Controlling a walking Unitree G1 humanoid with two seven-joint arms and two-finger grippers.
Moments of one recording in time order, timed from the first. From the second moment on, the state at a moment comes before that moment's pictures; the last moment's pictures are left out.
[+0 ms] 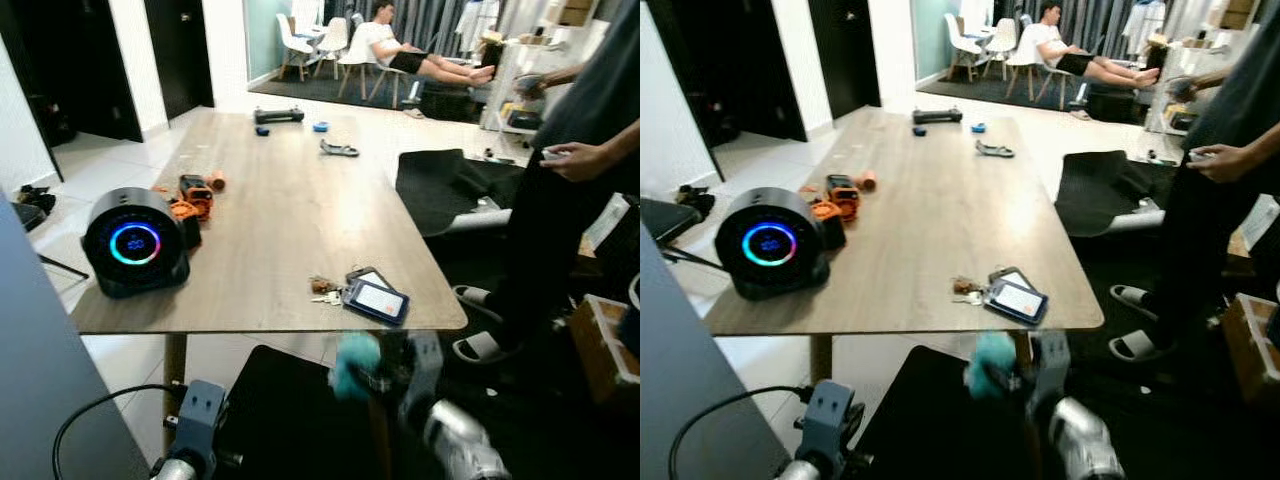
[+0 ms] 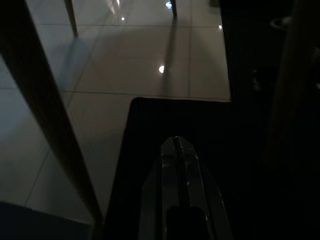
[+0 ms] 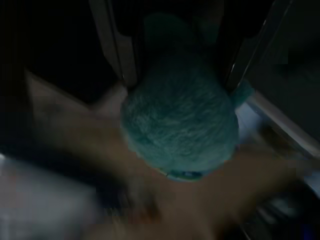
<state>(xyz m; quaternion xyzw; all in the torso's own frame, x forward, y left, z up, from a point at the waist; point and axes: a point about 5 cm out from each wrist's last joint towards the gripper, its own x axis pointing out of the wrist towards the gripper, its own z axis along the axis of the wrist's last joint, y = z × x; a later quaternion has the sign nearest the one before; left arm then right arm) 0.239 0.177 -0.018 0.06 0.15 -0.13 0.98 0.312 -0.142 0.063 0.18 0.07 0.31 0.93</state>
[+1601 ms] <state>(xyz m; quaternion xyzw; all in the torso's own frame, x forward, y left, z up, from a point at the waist) 0.254 0.174 0.014 0.03 0.04 -0.13 0.99 0.365 -0.195 0.133 0.09 -0.03 0.09 0.99</state>
